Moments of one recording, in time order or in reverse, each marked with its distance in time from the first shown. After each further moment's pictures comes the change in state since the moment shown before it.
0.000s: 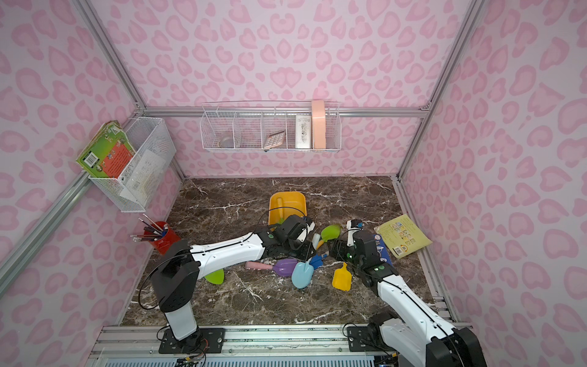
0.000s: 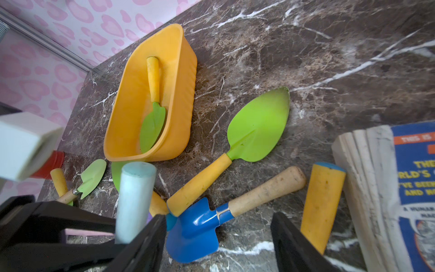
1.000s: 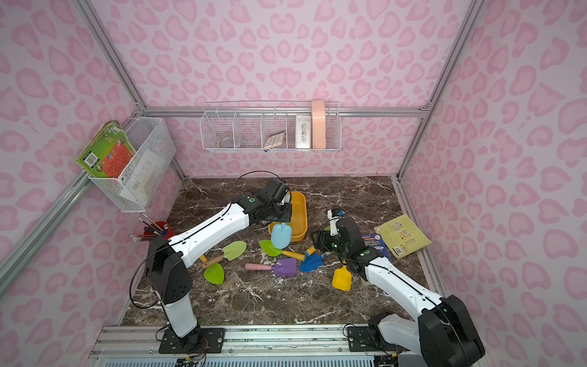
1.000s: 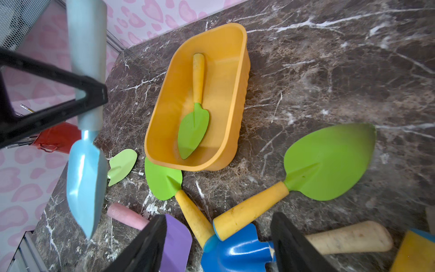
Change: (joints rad) left arm 0.223 0.059 0.397 -0.365 -0.318 0.063; right arm 0.149 0.203 0.183 0.039 -0.007 -0.030
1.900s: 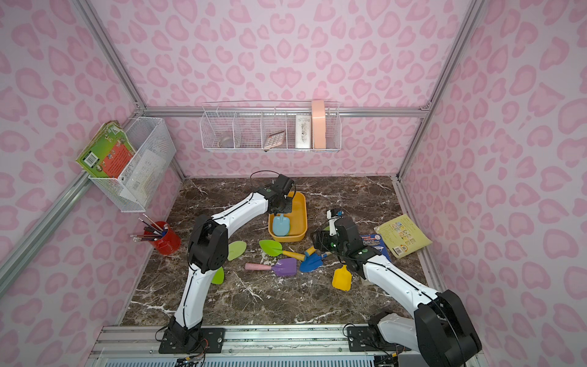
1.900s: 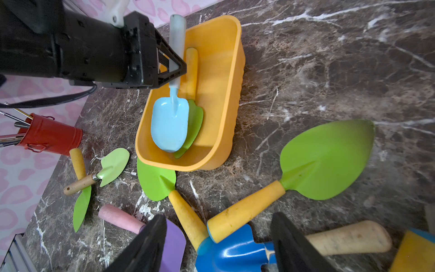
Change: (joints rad) left arm 0.117 0.425 0.258 0.046 -0.094 0.032; right arm -0.006 0.030 0.003 0.002 0.012 -0.004
